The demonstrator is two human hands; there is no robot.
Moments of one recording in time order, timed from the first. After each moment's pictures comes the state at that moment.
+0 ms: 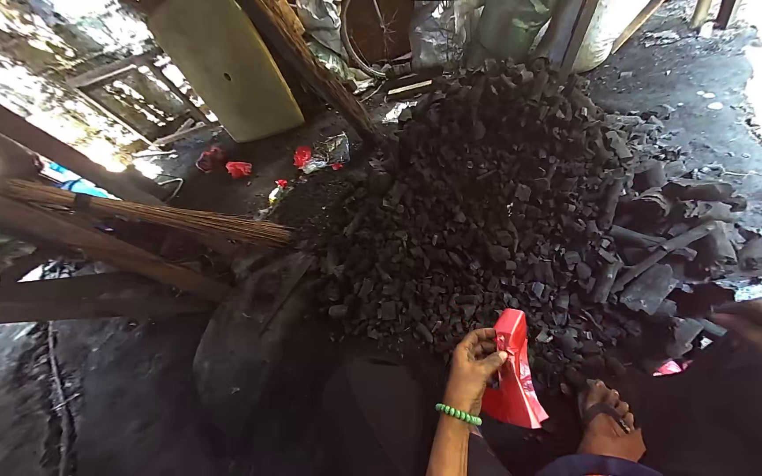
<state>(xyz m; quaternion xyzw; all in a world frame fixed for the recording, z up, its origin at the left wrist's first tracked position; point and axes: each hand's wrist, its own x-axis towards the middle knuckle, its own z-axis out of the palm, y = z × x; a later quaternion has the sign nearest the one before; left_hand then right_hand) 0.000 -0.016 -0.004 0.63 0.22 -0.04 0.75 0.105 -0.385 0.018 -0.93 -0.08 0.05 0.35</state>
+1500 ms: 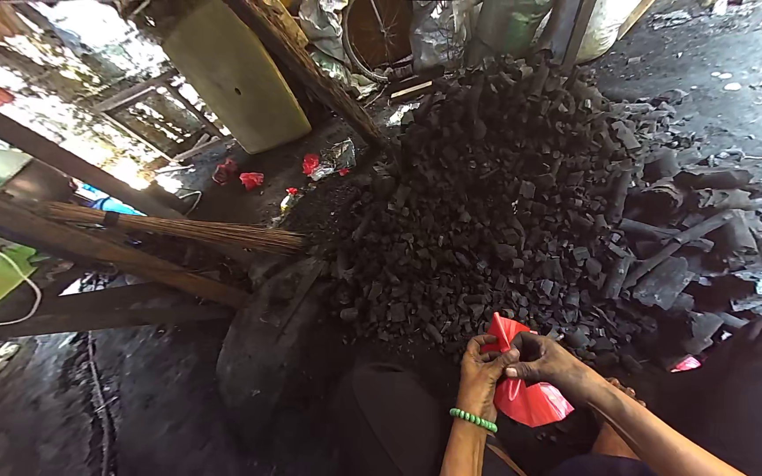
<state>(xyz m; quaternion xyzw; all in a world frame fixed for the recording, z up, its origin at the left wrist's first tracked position) -0.002 -0.027 -0.012 0.55 0.31 -0.01 0.77 0.066 -0.168 -0.030 -0.59 -0.10 0.42 0.68</state>
